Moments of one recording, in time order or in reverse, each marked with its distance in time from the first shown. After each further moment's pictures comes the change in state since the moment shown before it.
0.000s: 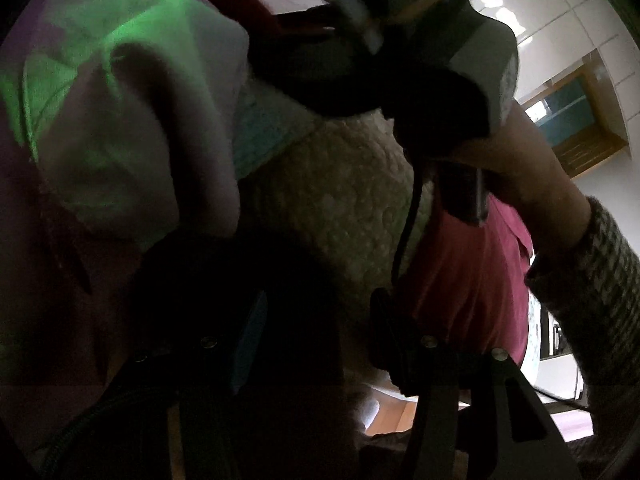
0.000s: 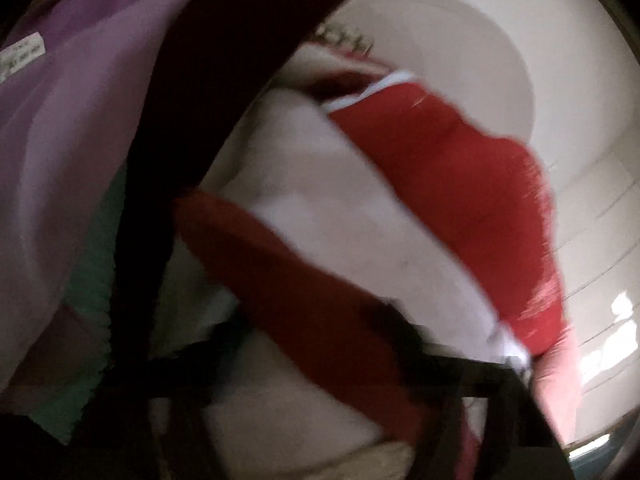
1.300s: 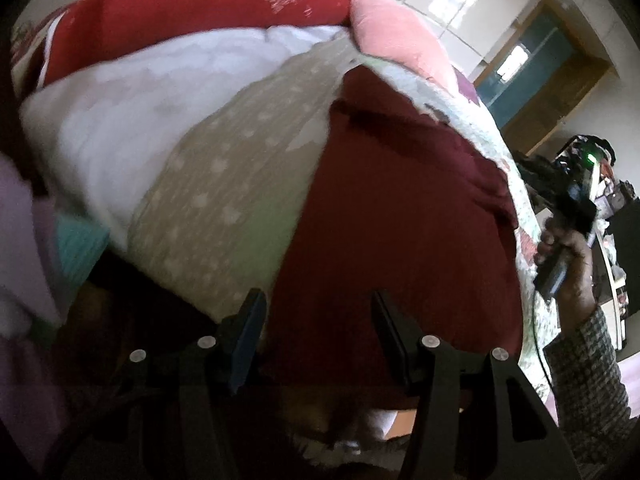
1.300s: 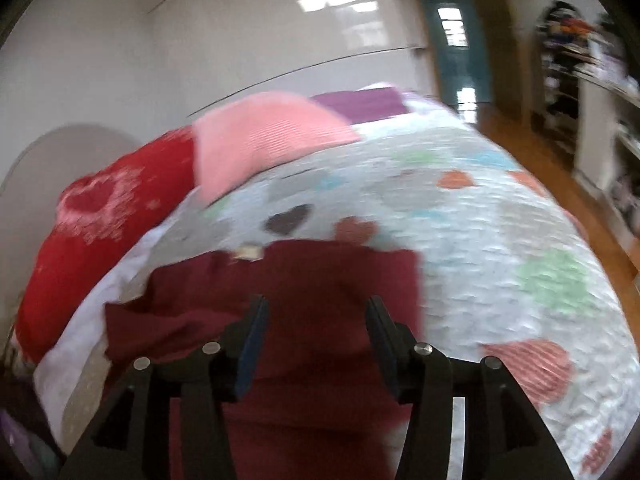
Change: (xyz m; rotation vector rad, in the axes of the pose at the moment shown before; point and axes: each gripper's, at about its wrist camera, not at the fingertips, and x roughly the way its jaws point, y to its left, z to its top) left arm 0.030 -0.149 0.028 0.255 -0.016 0.089; right arm -0.246 -0.256 -0.436 1.494 -0.027 -0.459
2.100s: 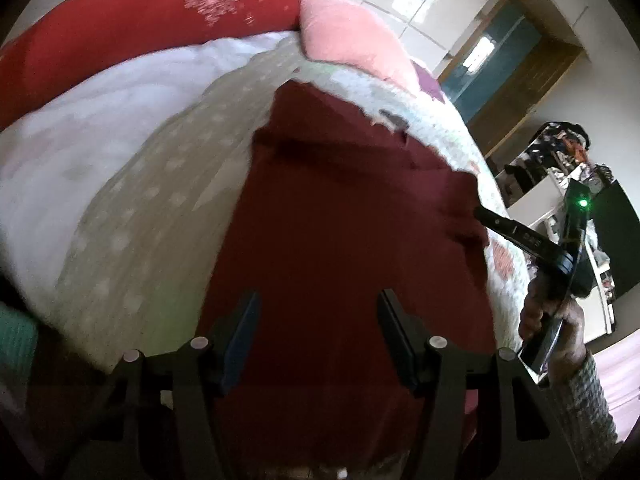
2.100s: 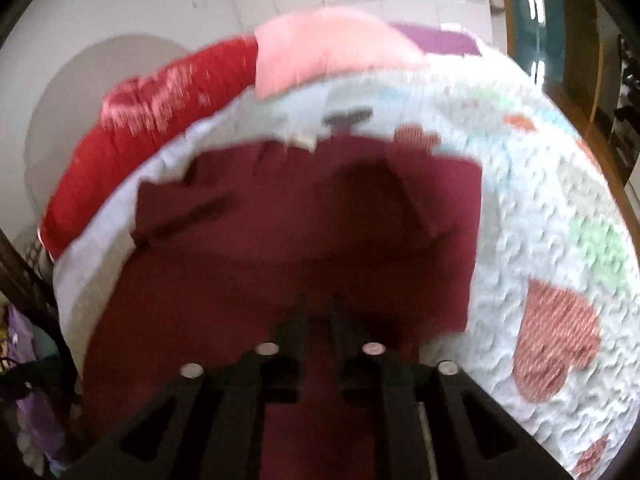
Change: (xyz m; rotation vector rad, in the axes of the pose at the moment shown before) left arm 0.036 -0.047 0.050 0.073 -0.007 -0.112; right arm -0.004 -0.002 -0.040 -0.155 0.238 0.143
